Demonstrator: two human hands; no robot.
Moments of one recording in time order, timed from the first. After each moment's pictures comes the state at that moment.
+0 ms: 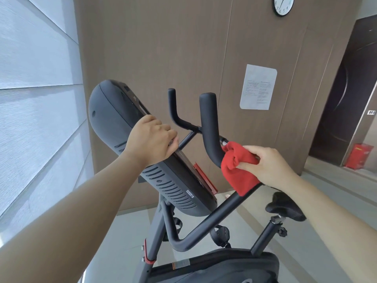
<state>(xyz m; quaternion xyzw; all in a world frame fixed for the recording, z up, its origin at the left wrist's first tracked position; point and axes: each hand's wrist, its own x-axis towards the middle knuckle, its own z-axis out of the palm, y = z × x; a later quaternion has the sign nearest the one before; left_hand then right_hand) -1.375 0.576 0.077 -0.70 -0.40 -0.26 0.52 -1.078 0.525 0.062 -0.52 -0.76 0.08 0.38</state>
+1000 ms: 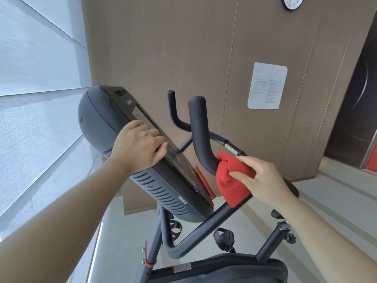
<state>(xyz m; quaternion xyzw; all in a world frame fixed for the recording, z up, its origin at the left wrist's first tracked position) -1.373 0.569 0.080 -0.71 -0.40 -0.25 0.53 -1.065 0.532 0.040 -0.45 -0.77 0.07 0.45</state>
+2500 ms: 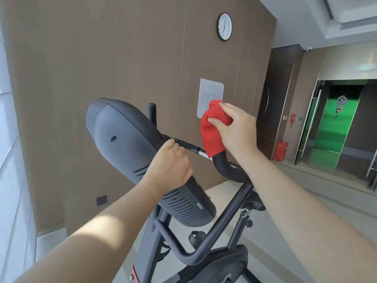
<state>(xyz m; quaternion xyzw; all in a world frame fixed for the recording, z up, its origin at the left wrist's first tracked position) -1.388 0.574 0.080 -0.79 -0.28 -0.26 0.48 -1.226 0.524 0.148 -0.54 -0.59 -0.17 0.58</state>
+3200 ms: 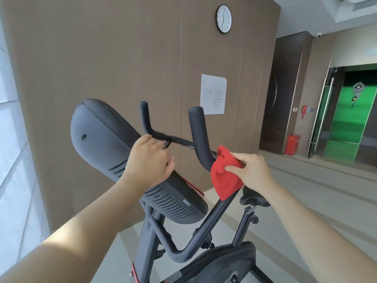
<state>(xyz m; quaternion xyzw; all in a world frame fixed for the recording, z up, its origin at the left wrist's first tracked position) -1.380 0.566 0.076 -0.77 -0.36 -0.30 0.42 -1.114 0.499 0.052 -0.62 -0.64 0.02 0.46</state>
